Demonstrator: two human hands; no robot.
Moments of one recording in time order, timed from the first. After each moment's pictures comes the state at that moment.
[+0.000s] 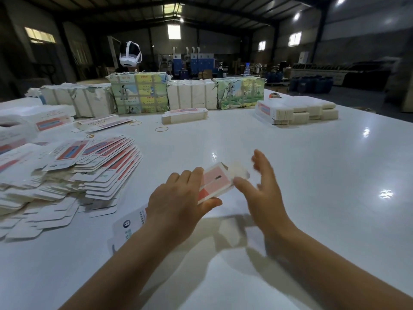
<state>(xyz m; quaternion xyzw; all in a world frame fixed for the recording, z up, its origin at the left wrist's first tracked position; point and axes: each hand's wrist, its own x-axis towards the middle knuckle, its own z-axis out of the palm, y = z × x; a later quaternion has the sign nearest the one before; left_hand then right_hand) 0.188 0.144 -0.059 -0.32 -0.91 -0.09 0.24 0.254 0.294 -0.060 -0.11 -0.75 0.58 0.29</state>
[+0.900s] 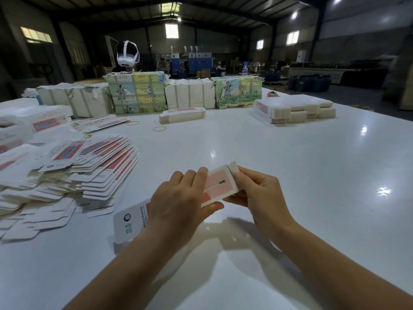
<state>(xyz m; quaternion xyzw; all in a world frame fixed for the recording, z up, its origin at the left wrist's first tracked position) 0.198 0.147 -0.056 -0.37 -0.86 -0.10 0.34 0.255 0.295 -0.054 -0.02 -0.69 0.68 0.24</state>
